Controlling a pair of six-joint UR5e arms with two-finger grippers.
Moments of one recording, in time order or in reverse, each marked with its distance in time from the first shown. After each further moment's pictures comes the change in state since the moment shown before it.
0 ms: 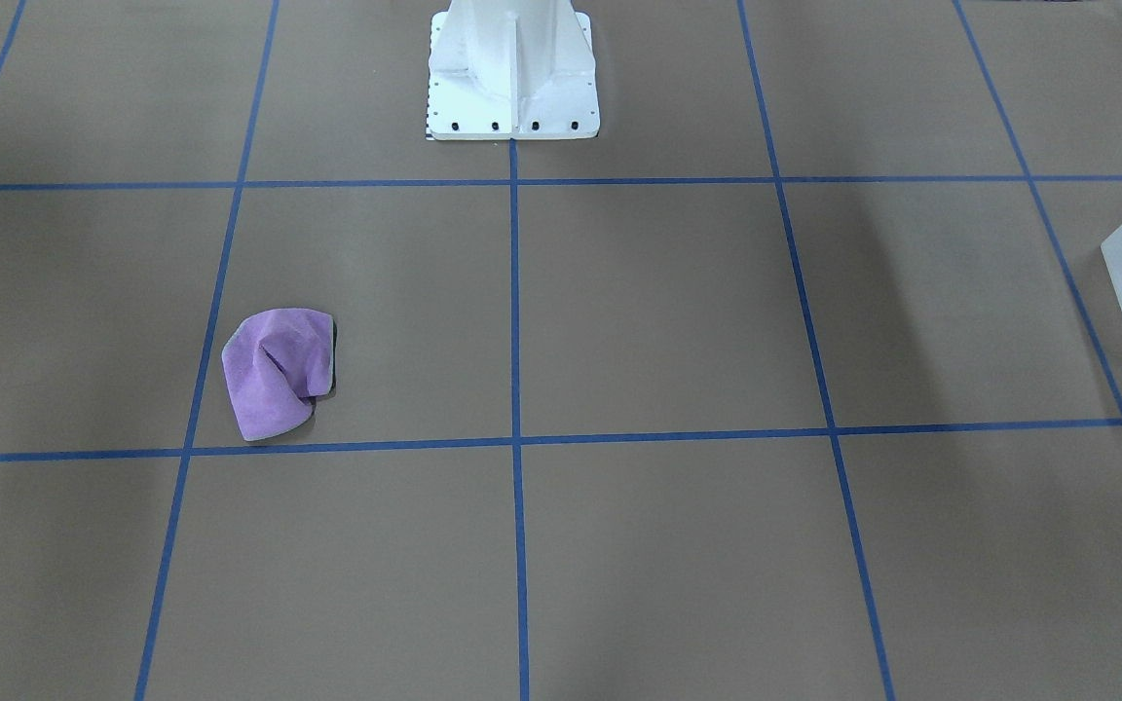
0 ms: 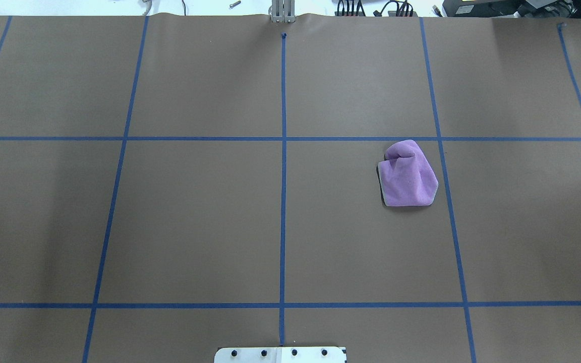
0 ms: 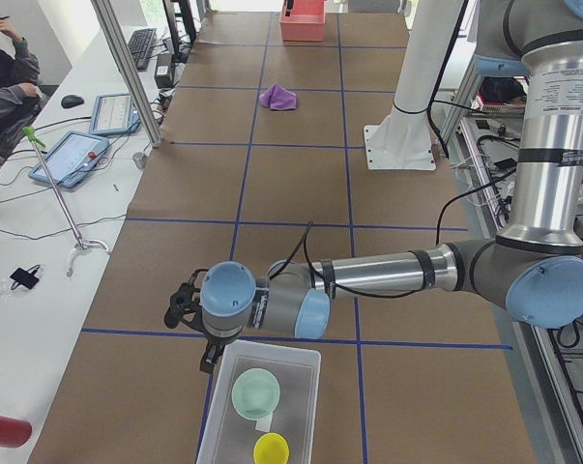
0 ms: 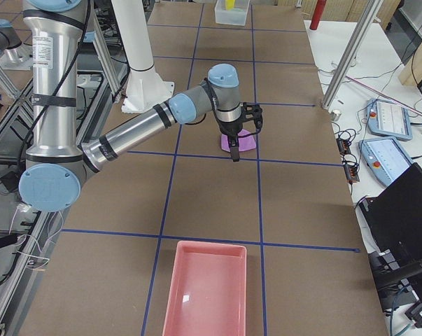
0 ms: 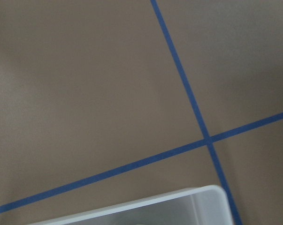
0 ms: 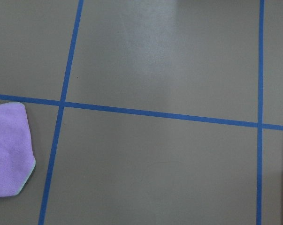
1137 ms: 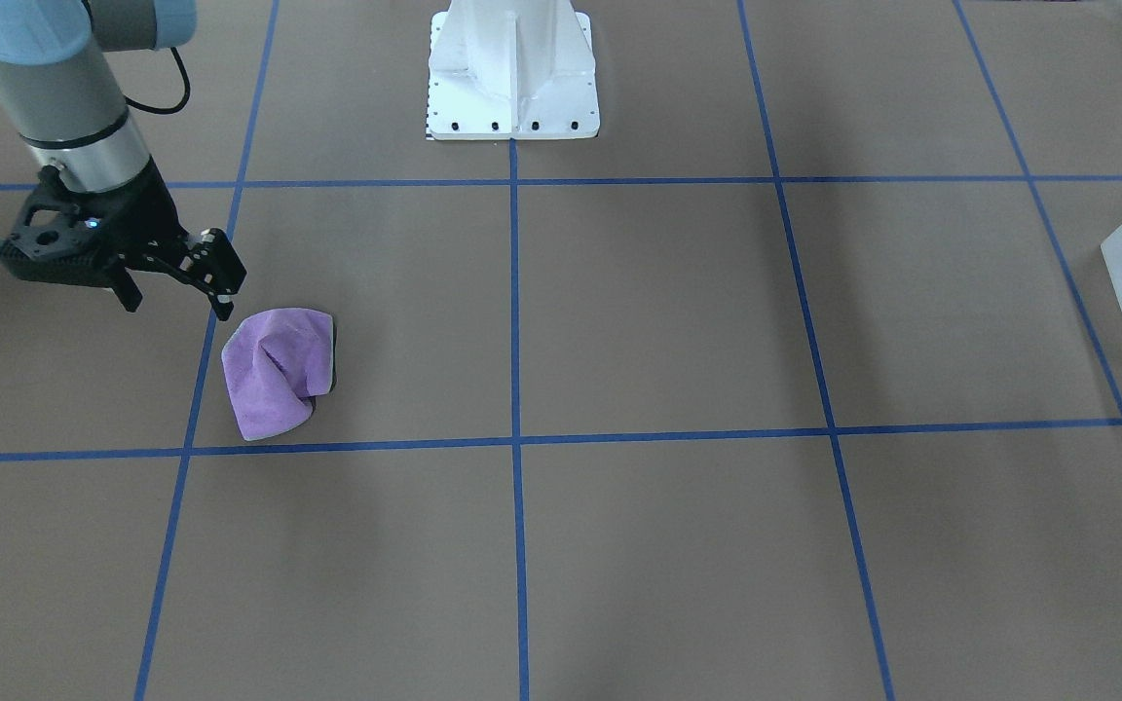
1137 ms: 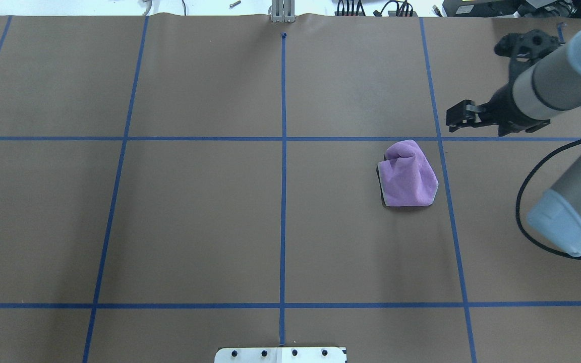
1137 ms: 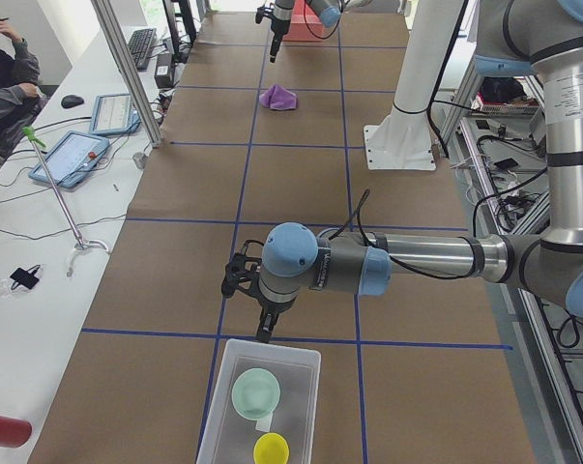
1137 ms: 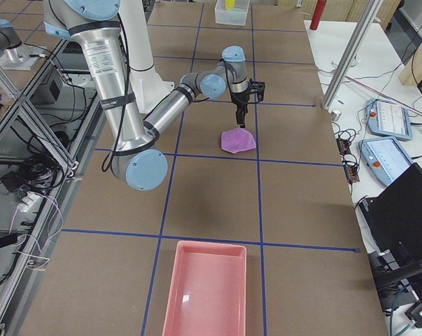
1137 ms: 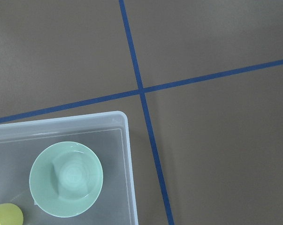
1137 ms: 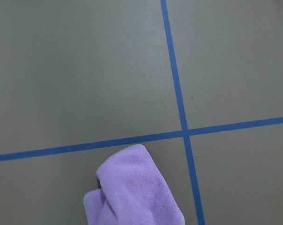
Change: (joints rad) left arm 0.006 0.195 -0.268 0.099 -0.052 0.015; right arm -0.429 0.394 -0.195 0.002 -0.292 0.654
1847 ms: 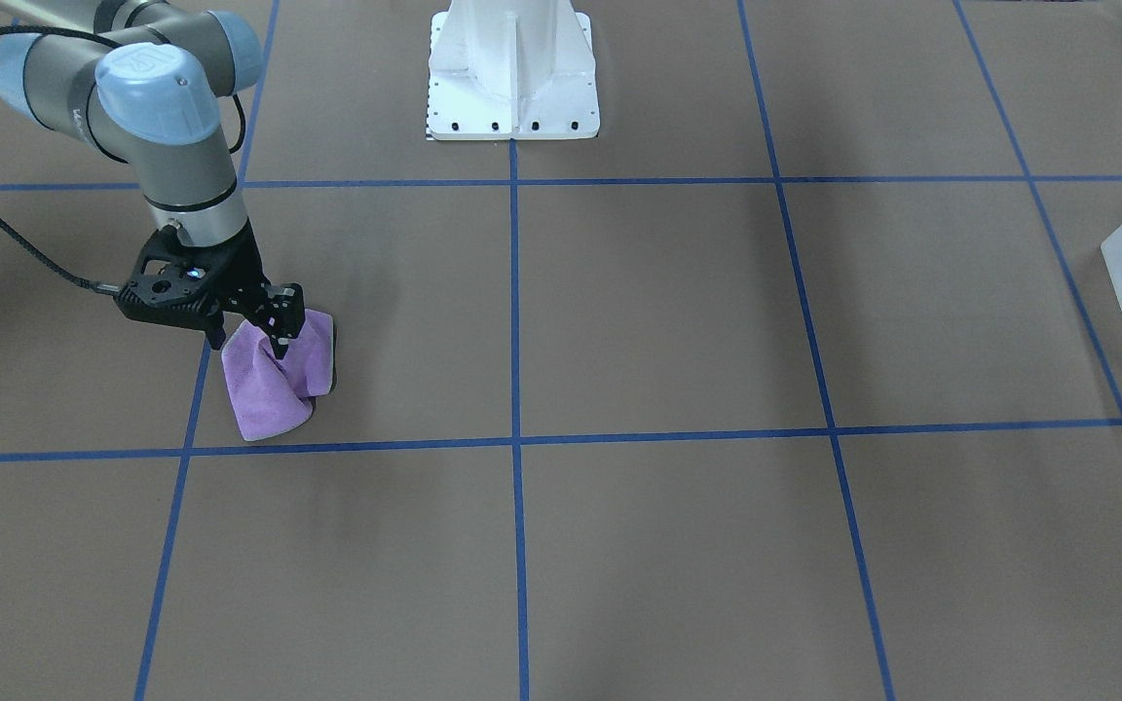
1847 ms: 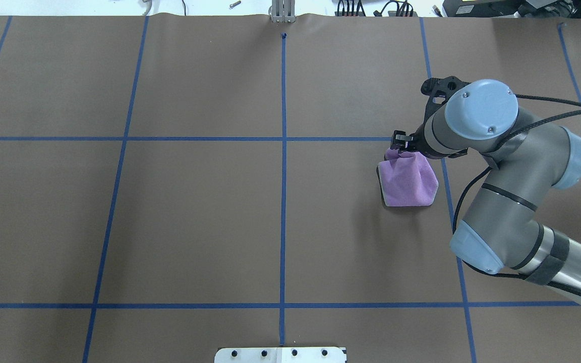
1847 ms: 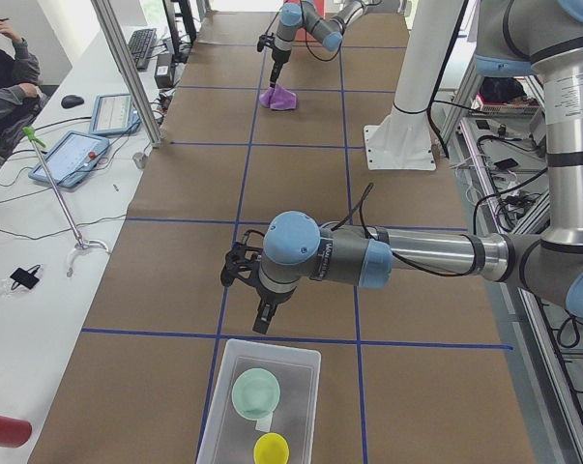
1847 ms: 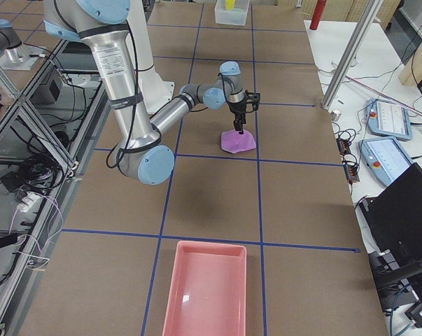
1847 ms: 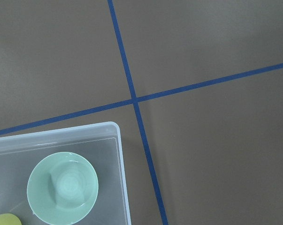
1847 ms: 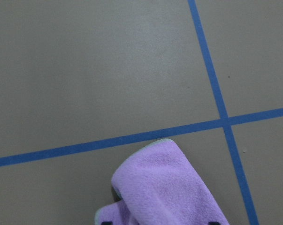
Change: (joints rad) left arm 0.000 0.002 -0.033 -0.001 0.000 -0.002; right arm -0.117 0.022 -0.170 0.182 -0.112 0.127
